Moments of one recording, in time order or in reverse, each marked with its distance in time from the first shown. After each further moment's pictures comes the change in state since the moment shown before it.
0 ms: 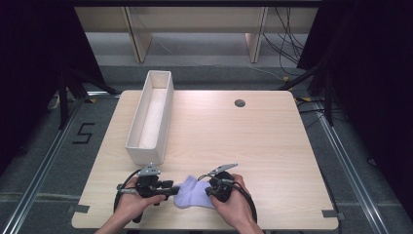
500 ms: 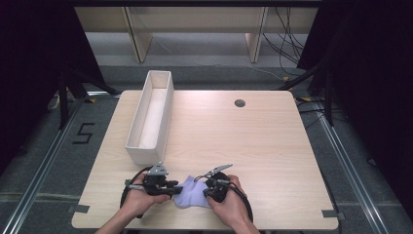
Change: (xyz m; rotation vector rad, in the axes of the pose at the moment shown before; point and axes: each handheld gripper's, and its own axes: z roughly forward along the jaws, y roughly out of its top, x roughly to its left) left arm -0.003 0.007 0.015 0.079 0.015 0.126; right arm 0.002 0.001 0.015 0.037 -0.003 0.003
